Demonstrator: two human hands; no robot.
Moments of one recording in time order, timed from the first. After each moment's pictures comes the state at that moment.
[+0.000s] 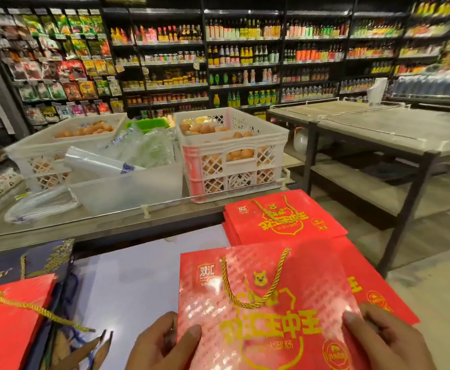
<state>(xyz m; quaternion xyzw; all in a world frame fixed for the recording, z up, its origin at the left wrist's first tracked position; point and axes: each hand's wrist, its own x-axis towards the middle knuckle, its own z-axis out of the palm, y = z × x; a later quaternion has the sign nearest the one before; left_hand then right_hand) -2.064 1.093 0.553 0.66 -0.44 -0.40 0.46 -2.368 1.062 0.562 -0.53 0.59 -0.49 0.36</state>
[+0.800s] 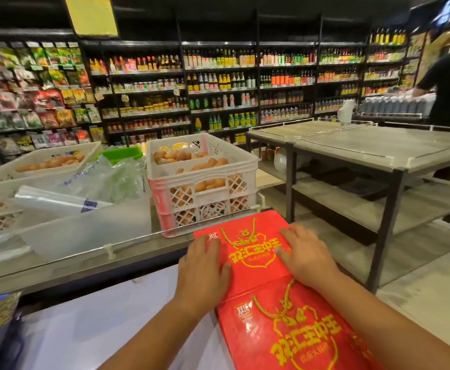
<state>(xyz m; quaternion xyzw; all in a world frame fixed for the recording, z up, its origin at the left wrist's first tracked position) -2.133 0.861 0.556 0.64 -0.72 0.07 0.25 -2.395 0.800 0.553 -0.75 0.63 -0.18 0.01</state>
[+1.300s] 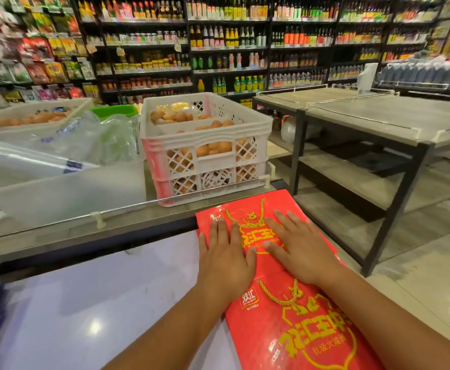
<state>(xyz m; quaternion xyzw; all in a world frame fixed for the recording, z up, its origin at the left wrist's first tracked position) -2.169 0.834 0.502 0.68 -0.72 -0.01 0.15 -2.372 0.787 0.507 -0.82 0.56 -0.11 0.02</state>
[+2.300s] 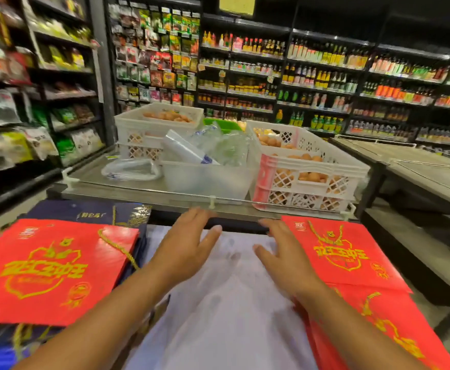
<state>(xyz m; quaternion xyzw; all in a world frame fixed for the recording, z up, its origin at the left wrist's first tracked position) -1.951 1.018 0.594 0.68 -0.63 -0.02 0.37 -2.176 0.909 0.582 -0.86 0.36 -0.32 0.18</state>
